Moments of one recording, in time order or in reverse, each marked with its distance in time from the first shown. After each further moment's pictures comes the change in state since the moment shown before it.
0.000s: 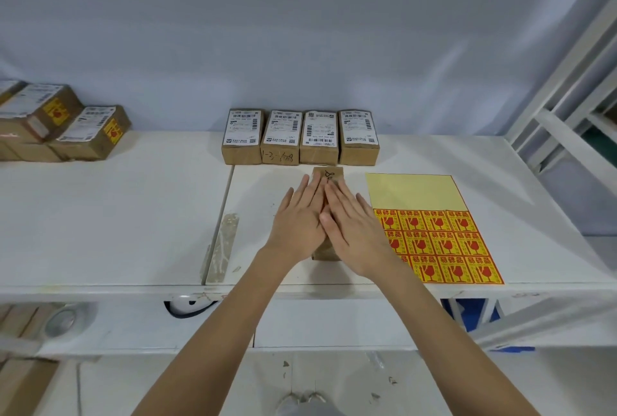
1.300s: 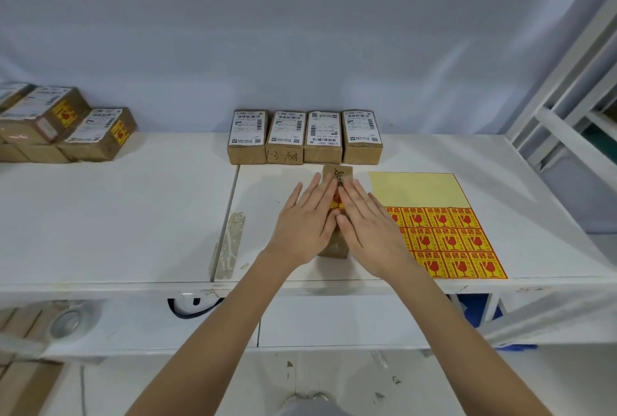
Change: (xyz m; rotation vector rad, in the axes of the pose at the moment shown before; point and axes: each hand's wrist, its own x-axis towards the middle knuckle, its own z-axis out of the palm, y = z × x) left_hand -0.011 -0.006 0.001 0.070 0.130 0.134; right_hand -0.012 0.005 -0.005 -0.099 0.042 0.010
